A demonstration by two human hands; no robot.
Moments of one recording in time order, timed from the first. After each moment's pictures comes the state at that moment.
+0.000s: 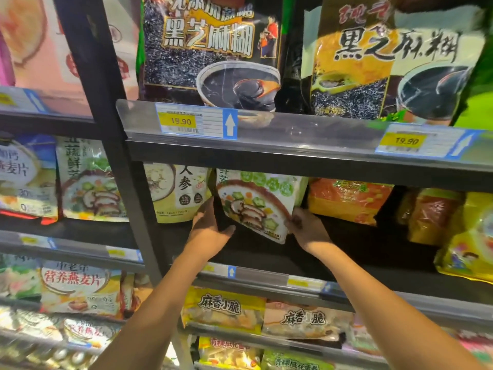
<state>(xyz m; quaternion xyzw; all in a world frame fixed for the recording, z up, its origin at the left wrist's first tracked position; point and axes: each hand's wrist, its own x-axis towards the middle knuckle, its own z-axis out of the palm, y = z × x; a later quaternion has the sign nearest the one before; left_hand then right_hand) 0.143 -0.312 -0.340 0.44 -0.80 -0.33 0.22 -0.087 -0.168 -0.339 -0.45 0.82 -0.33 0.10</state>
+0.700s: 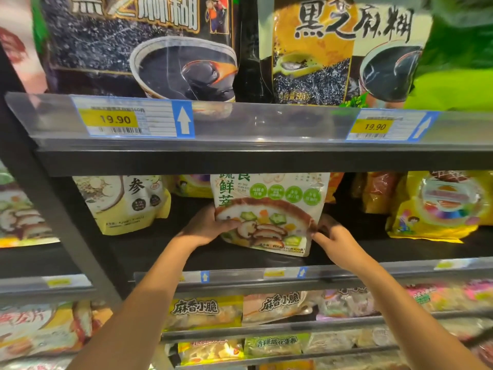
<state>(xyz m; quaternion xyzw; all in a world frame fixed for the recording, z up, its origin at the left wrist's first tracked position) 0.079 -0.315 -0.331 0.27 -0.82 -0.49 0.10 -0.107 -0.040 -0.335 -0.35 0.85 -0.38 0.15</state>
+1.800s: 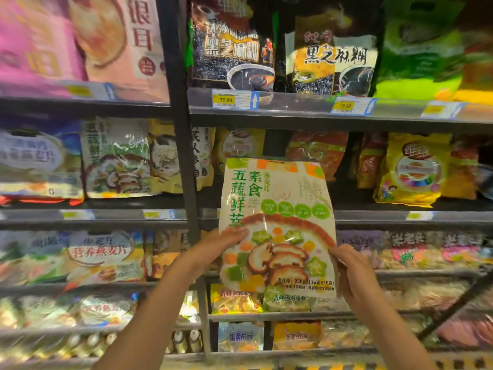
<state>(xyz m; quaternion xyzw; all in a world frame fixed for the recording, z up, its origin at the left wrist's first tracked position) 0.332 -0.179 -0.326 0.24 -0.68 -0.69 0.05 0.164 0.091 -0.329 -0.10 0.64 -0.72 0.26</state>
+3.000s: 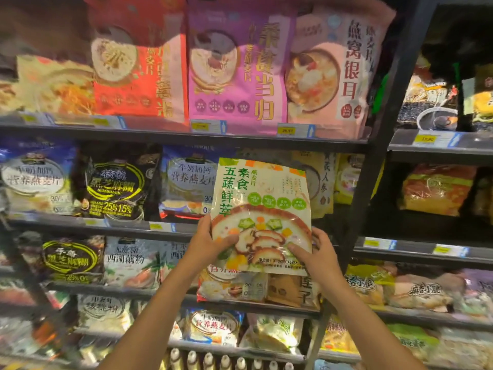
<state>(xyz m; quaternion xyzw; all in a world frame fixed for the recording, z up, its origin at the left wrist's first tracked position) 0.652 -0.474 -0.302 0.31 -0.75 -0.49 0.32 0.451 -0.276 -0.313 -0.30 0.70 -0.62 0.19</state>
